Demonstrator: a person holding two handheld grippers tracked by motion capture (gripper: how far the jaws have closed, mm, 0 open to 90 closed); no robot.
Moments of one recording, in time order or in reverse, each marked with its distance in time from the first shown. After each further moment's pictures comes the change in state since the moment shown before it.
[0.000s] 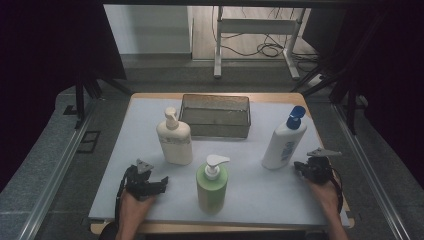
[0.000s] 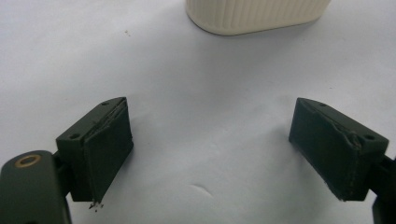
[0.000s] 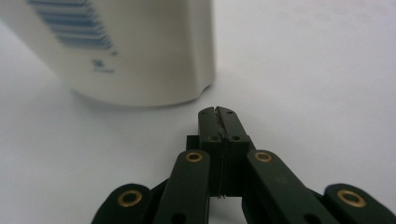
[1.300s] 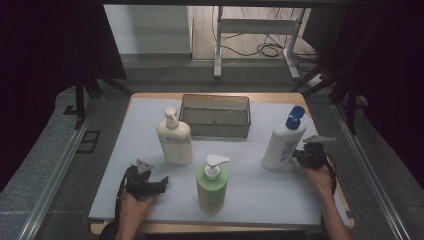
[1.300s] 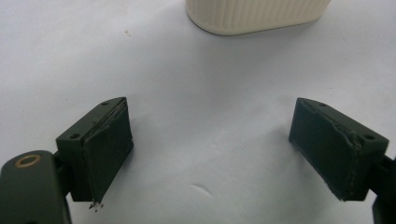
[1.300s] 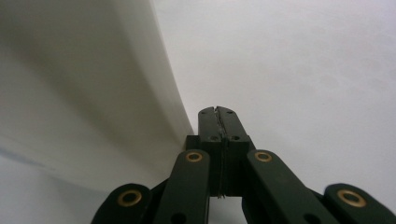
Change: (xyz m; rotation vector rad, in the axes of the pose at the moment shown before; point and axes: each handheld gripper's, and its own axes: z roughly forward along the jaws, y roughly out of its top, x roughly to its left) left arm 0.000 0.000 0.000 -0.001 0.000 0.000; right arm -0.020 0.031 0.029 -0.055 0.081 -0.027
